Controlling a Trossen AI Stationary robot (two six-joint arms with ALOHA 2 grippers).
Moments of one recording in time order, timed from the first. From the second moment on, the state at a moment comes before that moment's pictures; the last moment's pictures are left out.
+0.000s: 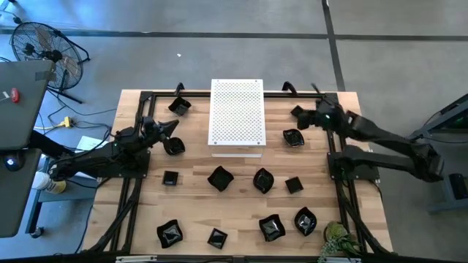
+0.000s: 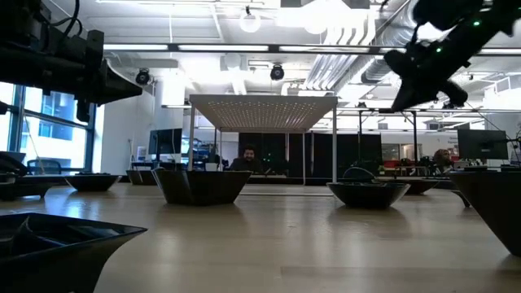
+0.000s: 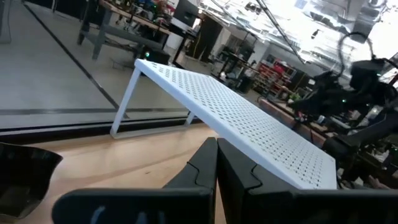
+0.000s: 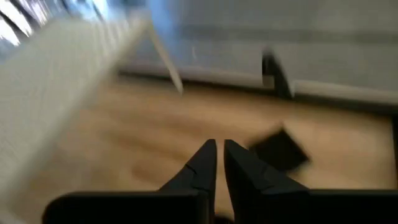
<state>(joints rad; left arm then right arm) 0.26 0.03 0.02 0.04 -0.41 -0.47 -0.56 0.75 0.57 -0.49 0.32 0.60</state>
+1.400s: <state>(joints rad) 0.26 0.03 0.02 0.04 -0.49 -0.44 -0.87 1.38 0.62 -0.55 -0.25 0.24</state>
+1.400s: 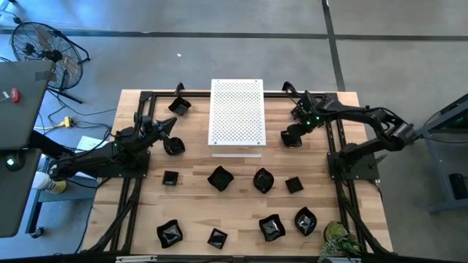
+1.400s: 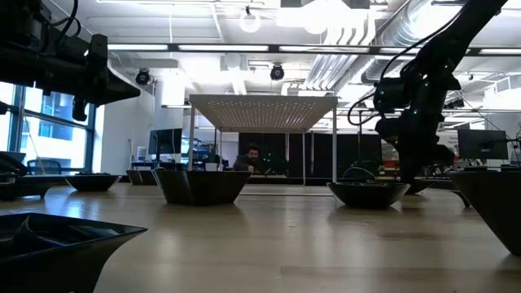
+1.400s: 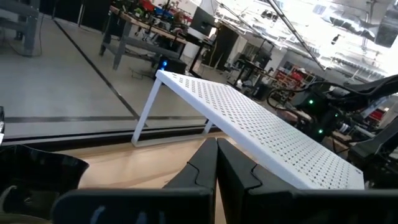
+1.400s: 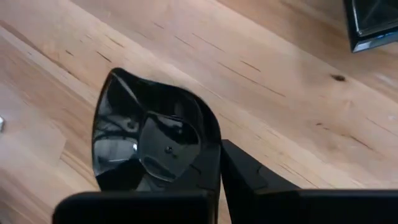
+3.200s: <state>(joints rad) 0.26 0.03 0.02 0.04 -0.51 -0.39 -0.67 2.09 2.13 -1.15 -0.54 -0.15</state>
